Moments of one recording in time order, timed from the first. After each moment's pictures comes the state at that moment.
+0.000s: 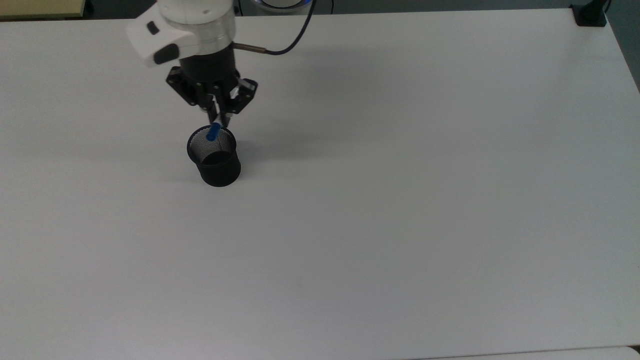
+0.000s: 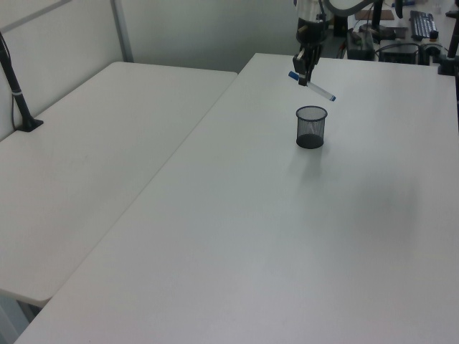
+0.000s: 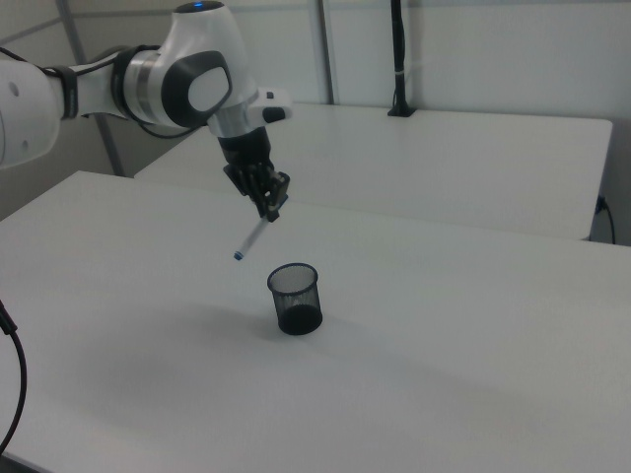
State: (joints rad) arm 0.07 0.23 -0.14 -1.59 -0.01 1.96 0.10
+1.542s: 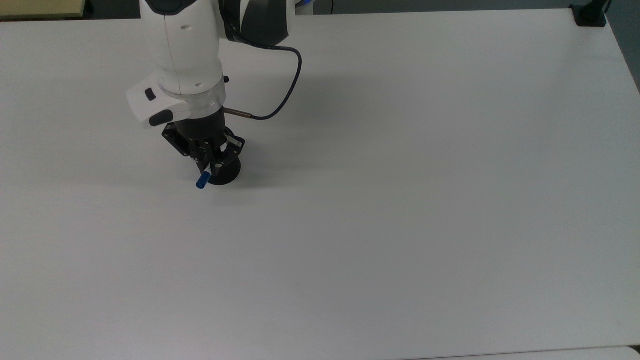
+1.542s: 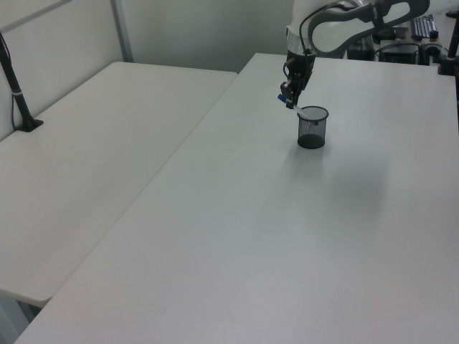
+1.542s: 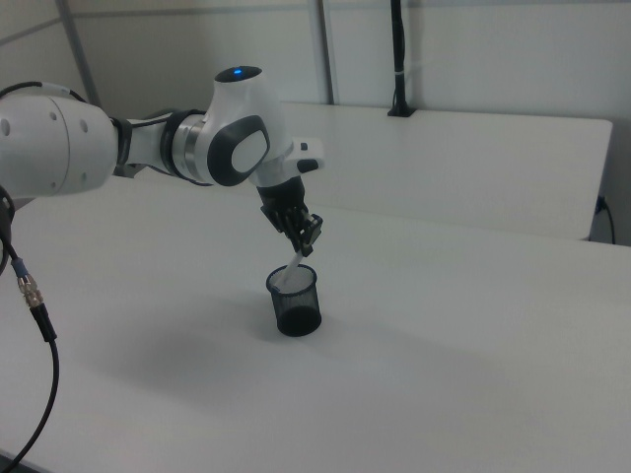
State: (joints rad) arm 0.02 0.38 -0.13 -1.63 -0.01 2.19 0.13
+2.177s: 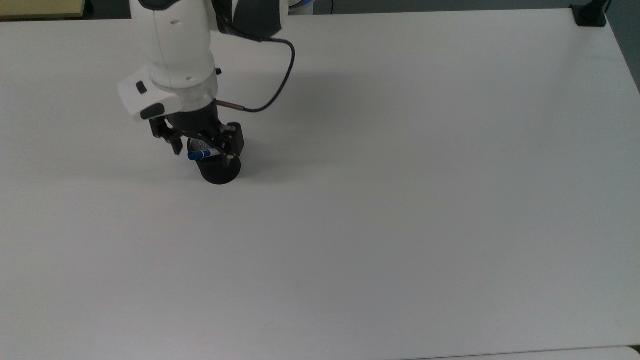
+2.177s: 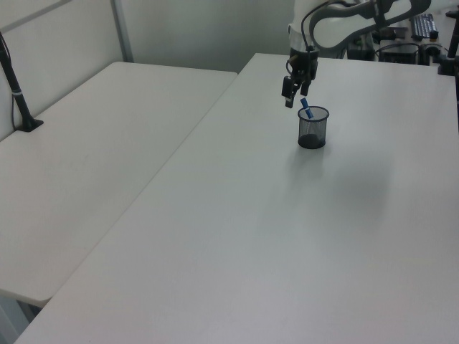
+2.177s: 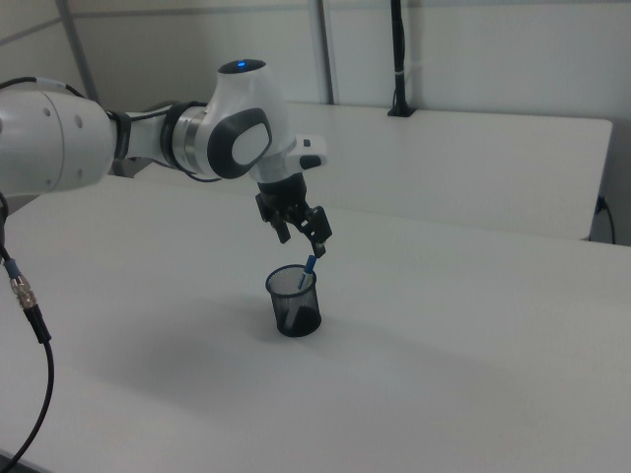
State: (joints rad) arm 0.01 0.36 -0.13 -1.62 -0.01 2.12 0.11
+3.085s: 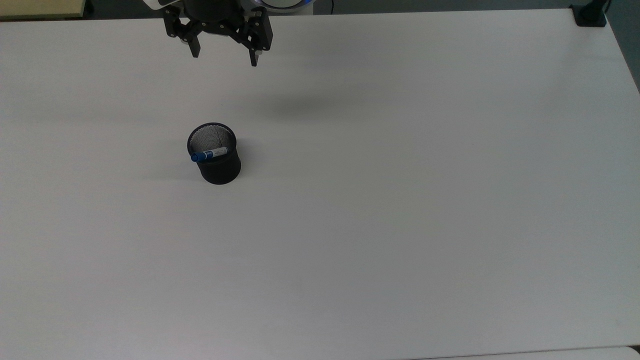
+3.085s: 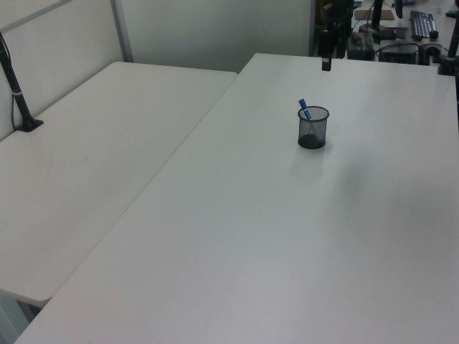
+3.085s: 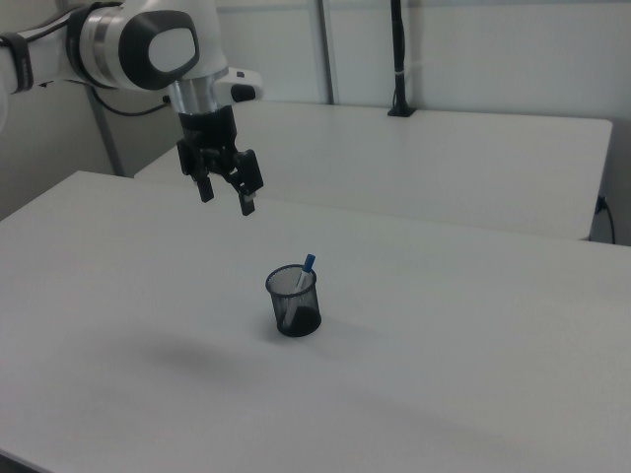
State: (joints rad) arm 0.05 0.09 -0.11 -1.61 -0.01 1.69 0.08
